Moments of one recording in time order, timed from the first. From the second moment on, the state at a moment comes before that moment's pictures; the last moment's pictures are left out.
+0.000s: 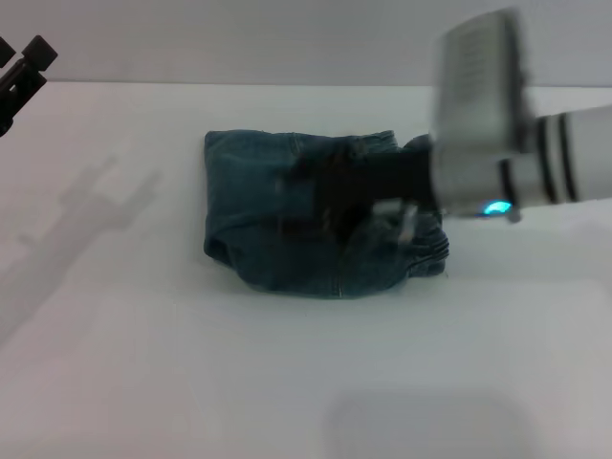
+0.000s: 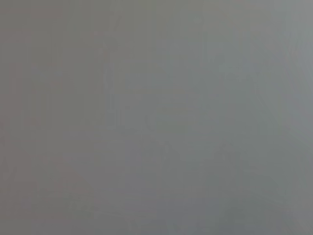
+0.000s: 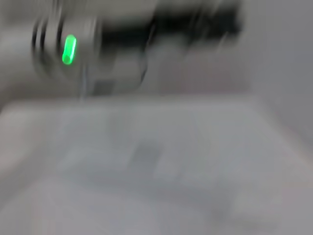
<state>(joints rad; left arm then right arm) -0.31 -2.06 0.78 0.52 1.08 1.43 -1.20 0.59 2.07 -1.54 -1.01 -1.71 -1.09 1.63</state>
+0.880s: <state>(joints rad) -0.29 -2.06 0.63 0.26 0.99 1.56 -0.87 0.45 2.08 -1.21 -0.29 -0.19 -1.36 0.21</state>
